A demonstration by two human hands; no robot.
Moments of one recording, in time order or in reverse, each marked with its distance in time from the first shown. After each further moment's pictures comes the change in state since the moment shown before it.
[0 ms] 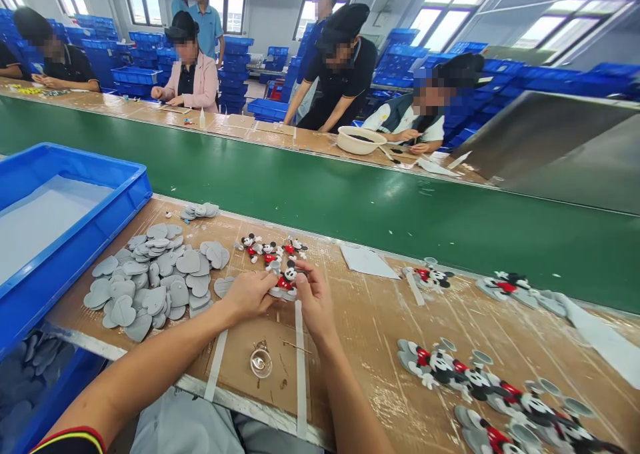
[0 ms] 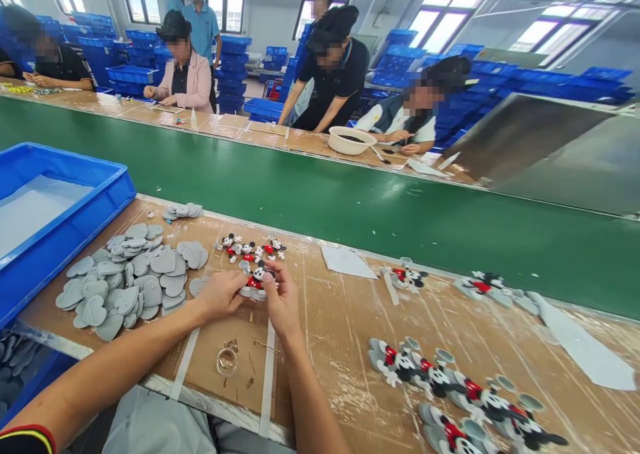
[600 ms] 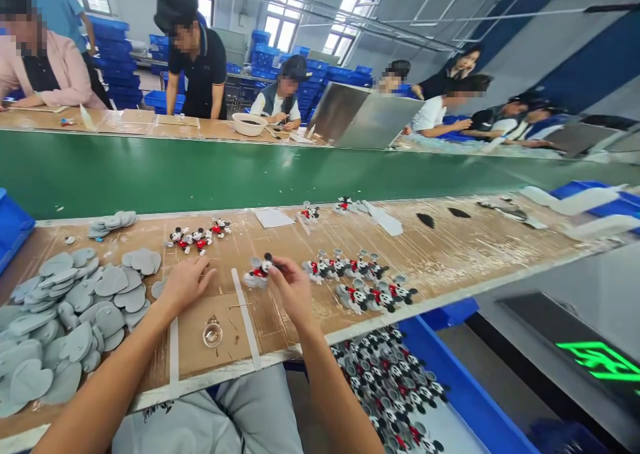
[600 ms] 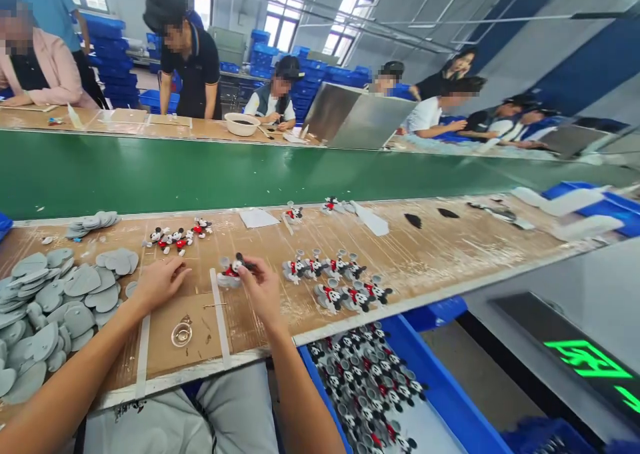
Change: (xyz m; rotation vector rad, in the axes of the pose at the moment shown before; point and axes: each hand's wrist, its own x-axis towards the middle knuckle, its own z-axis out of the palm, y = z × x) left_hand 0.010 -0.011 -0.014 0.062 -0.045 0.055; right_hand -0.063 -0.025 -0.069 -0.016 0.327 0.000
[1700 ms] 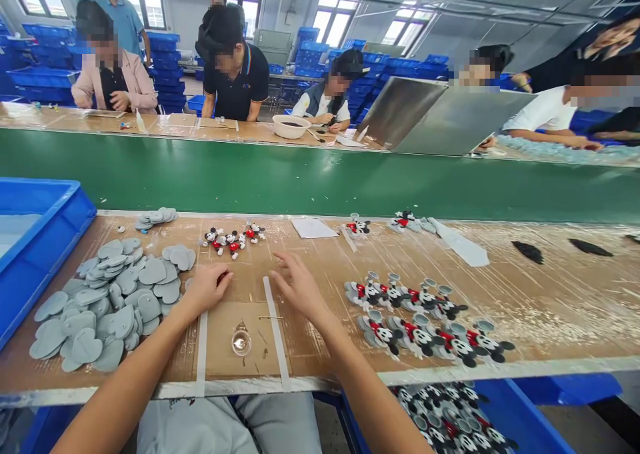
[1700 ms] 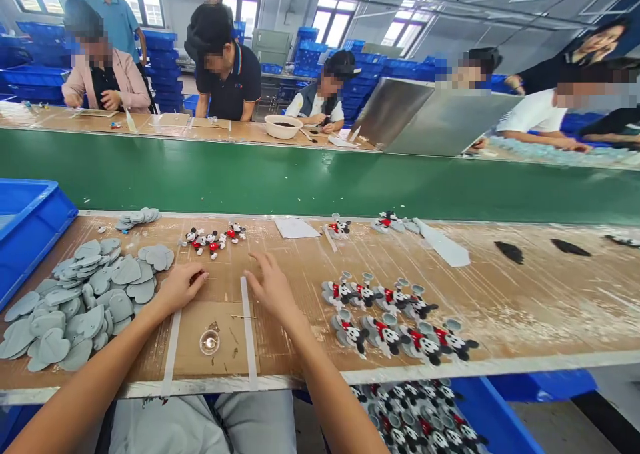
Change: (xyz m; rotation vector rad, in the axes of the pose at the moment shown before) left_hand -0.018 -0.019 0.008 -0.302 0.087 -0.075; right_hand 0.037 0.022 0.024 -0.700 -0.403 -0.276
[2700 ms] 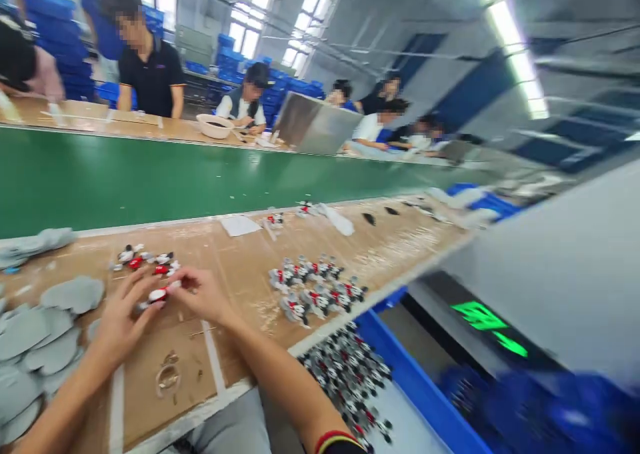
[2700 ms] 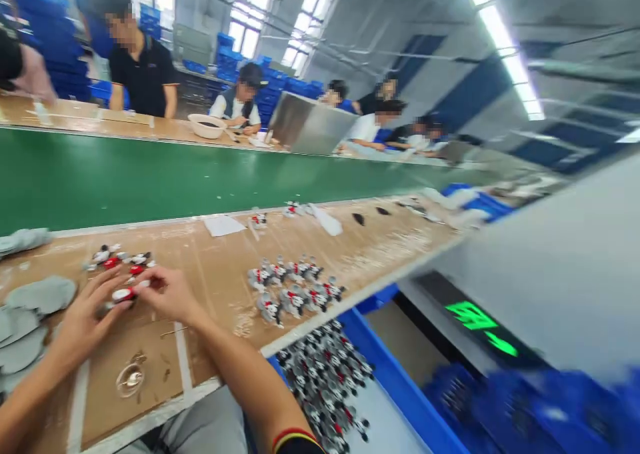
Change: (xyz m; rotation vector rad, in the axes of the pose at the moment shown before) left_hand -0.003 0.004 0.002 -0.135 0.249 0.131; right_hand 0.028 -0.041 0.036 0.552 -0.007 0.006
